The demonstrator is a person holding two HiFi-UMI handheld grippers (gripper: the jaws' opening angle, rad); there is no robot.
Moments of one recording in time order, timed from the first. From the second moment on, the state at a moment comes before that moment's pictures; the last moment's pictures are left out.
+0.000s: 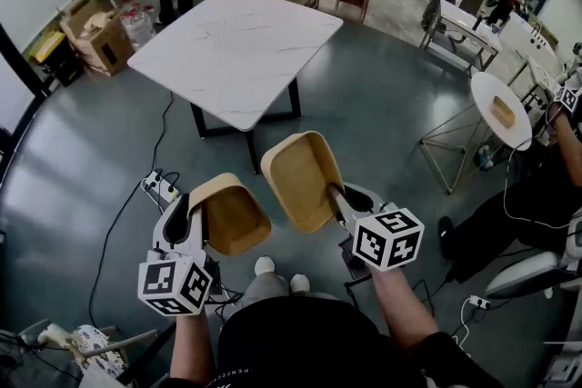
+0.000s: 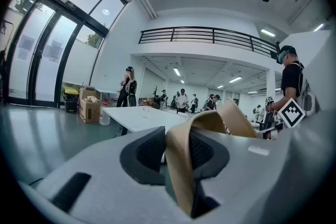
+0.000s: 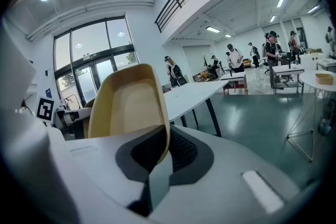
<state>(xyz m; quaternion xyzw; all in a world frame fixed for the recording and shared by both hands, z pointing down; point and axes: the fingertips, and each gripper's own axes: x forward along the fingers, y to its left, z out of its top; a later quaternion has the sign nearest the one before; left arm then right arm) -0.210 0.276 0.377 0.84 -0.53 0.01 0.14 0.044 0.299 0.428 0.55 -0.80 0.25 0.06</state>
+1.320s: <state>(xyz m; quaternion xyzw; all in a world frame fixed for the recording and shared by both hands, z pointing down) -0.220 0.185 0.396 0.85 -0.49 0.05 0.18 0.008 0.216 0.443 0.55 -0.78 0.30 0.08</state>
